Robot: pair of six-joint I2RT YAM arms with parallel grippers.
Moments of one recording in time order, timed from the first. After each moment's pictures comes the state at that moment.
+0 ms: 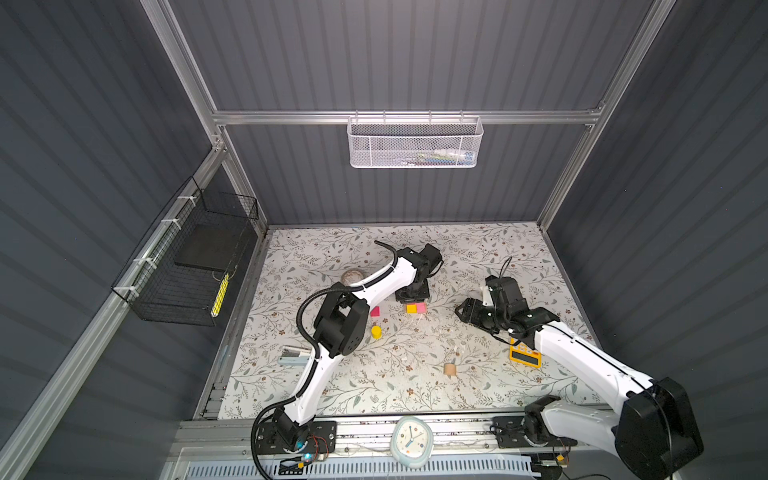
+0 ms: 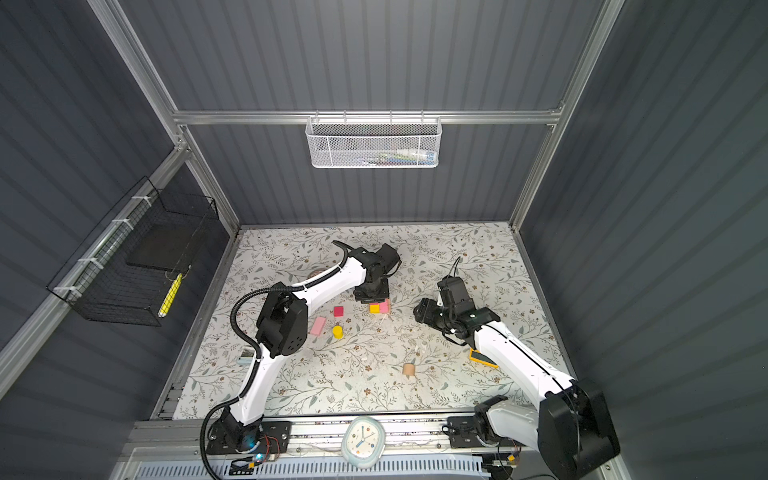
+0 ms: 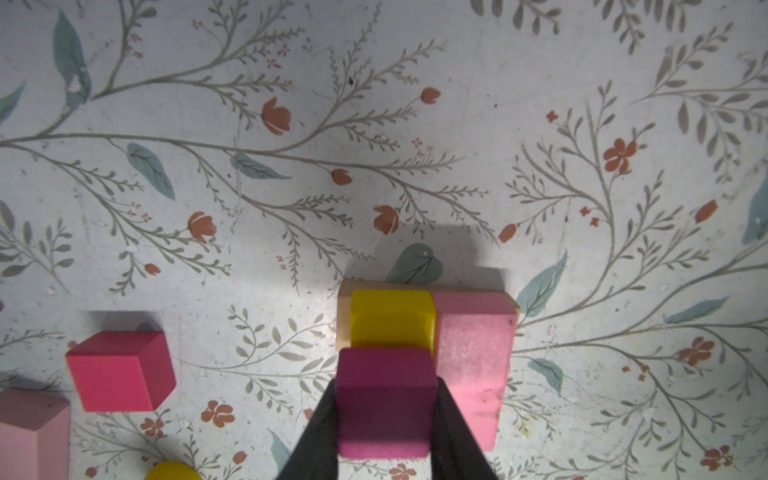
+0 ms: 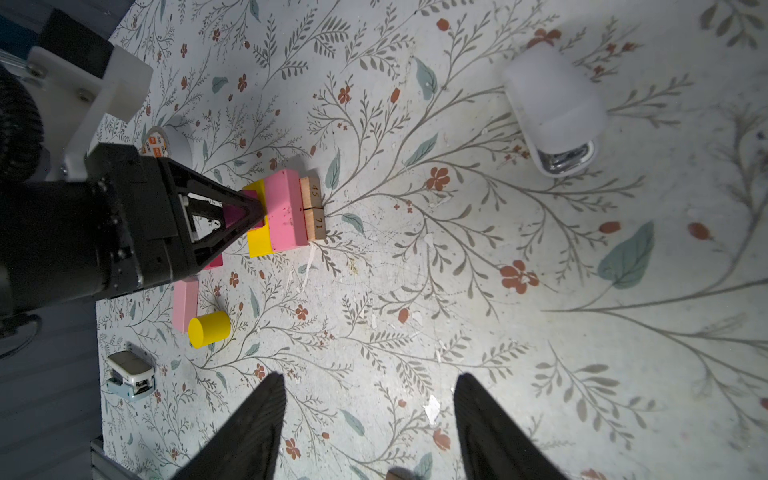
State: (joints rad) left arm -0.78 2.32 2.05 -1.14 -0.10 -0.79; right arm 0.39 1.18 0.71 -0.41 -0.17 0.70
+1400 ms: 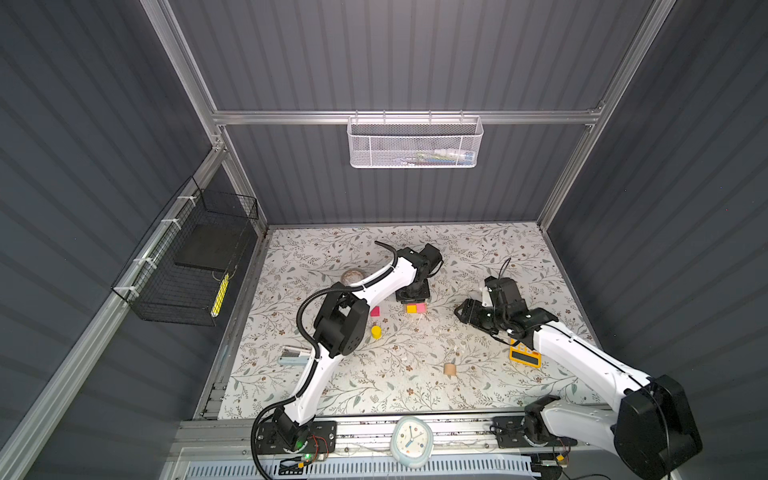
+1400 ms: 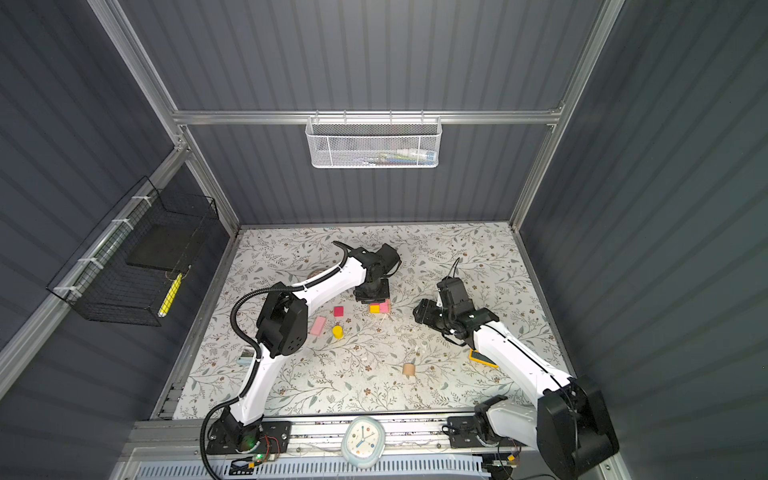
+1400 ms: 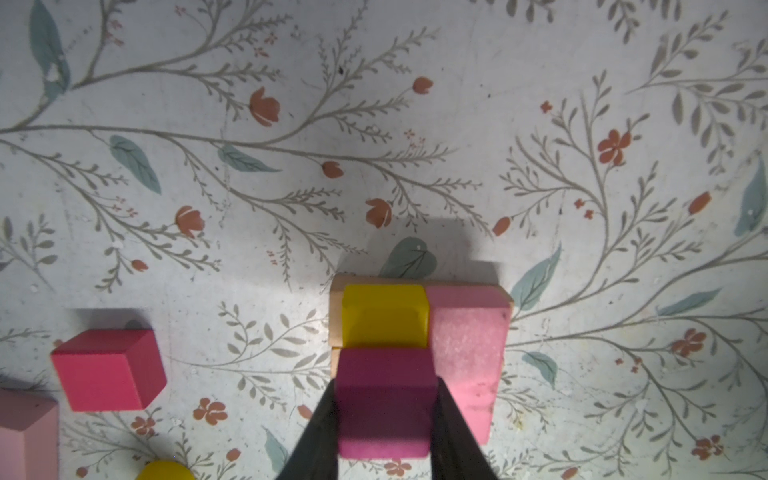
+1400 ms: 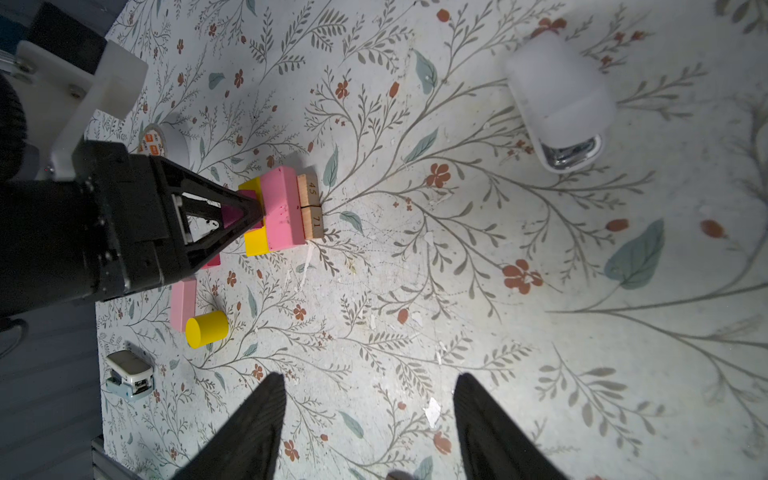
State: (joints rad) left arm -0.78 2.32 2.05 -1.14 -0.08 -0.79; right arm 0.39 1.19 0.70 -0.39 -0.18 0.70
